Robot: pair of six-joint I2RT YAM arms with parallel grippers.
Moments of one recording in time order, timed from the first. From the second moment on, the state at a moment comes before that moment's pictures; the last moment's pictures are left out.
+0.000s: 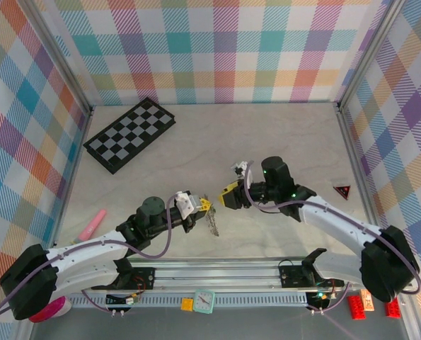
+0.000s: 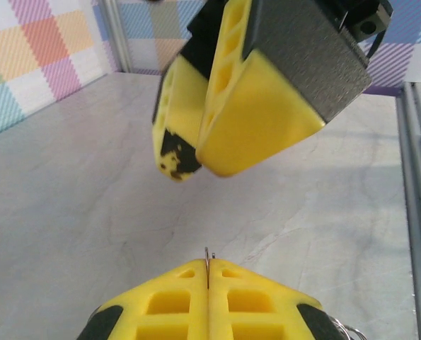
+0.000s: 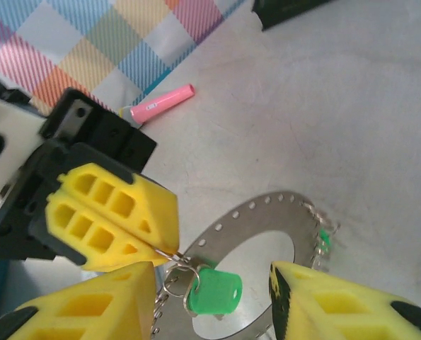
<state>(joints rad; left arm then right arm) -0.86 0.96 0.29 0.50 0.25 0.14 0.63 1.16 0.67 -0.01 -0.74 0.21</state>
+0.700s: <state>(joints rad) -0.81 1.16 0.27 0.84 0.46 0.05 0.63 1.11 0.62 -0.06 -0.84 -0.26</state>
